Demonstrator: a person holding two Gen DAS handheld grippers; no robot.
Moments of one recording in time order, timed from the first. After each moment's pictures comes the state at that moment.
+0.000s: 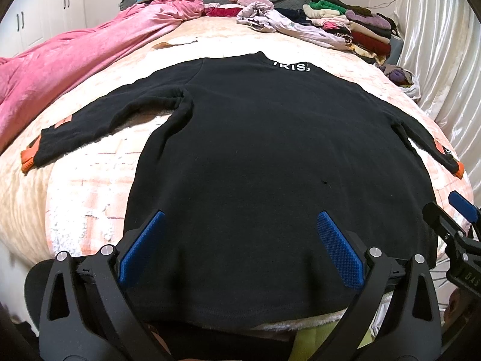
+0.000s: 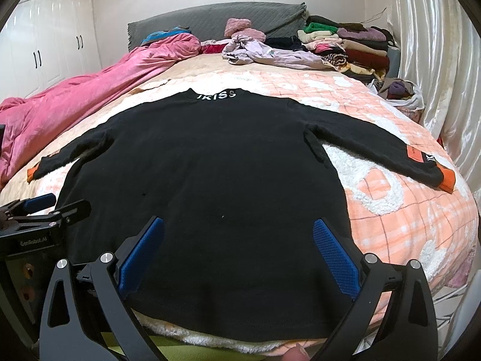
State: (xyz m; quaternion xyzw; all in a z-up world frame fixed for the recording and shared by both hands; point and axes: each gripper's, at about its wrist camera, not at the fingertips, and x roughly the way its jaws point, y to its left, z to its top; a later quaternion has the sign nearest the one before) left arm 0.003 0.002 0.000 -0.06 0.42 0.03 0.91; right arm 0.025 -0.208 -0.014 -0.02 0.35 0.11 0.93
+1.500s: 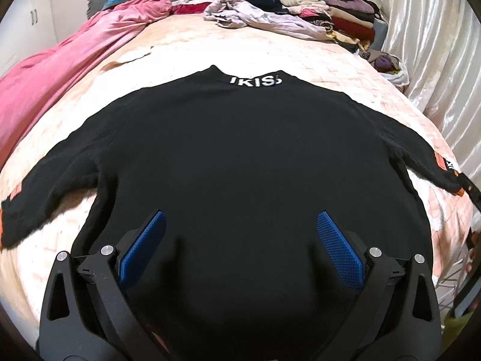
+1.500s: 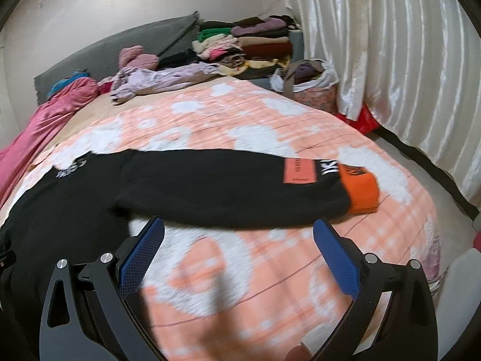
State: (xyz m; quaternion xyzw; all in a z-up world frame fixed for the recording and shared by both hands) left arm 0.121 -0.048 0.012 -0.02 0.44 -0.02 0.90; right arm 0.124 -0.390 -0.001 0.07 0.32 -0.11 0.94
